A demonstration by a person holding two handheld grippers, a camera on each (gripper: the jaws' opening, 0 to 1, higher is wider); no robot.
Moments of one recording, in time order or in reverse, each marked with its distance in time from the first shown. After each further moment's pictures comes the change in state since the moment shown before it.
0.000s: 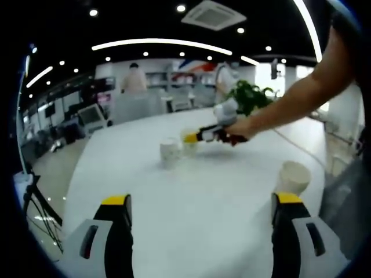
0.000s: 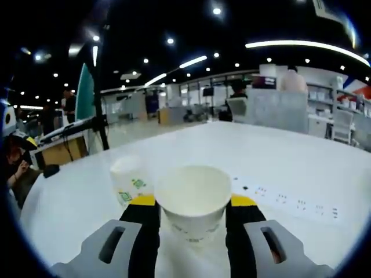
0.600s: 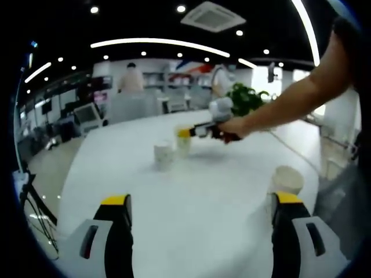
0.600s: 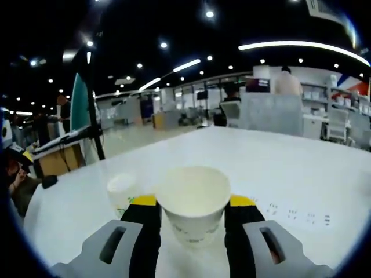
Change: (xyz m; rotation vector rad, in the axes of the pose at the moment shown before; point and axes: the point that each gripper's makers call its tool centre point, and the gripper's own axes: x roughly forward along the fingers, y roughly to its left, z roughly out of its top) left arm 0.000 -0.007 0.005 -0.021 -0.014 -0.044; right arm -0.004 -0.012 0.029 0.031 -0.030 -0.034
